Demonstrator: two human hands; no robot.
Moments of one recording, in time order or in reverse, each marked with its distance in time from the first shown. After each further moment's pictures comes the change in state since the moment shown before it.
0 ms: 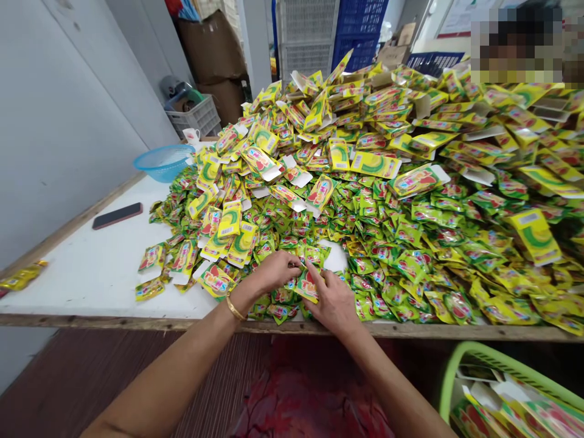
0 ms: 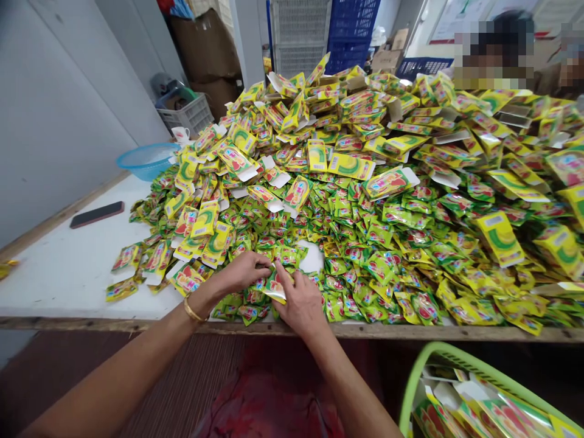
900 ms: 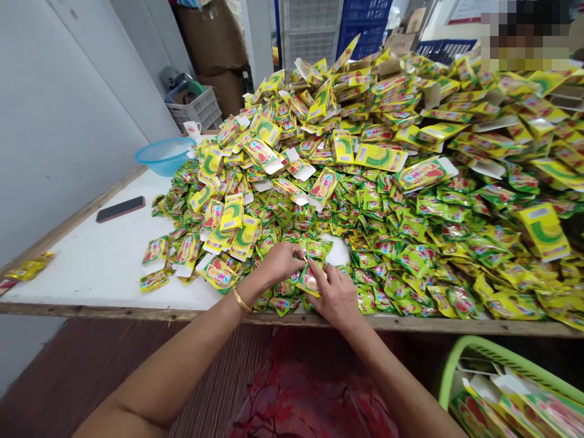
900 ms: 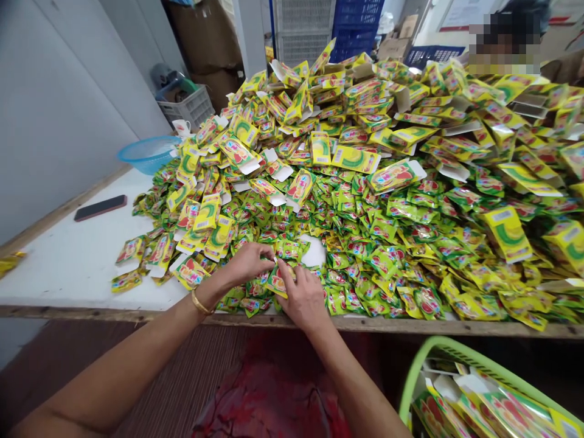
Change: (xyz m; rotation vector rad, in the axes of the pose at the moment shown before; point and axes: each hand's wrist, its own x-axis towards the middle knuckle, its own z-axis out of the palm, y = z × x) left_hand 0.005 0.003 0.006 -0.038 0.122 -0.080; right_hand -0.003 0.002 0.000 -0.029 0.043 -0.056
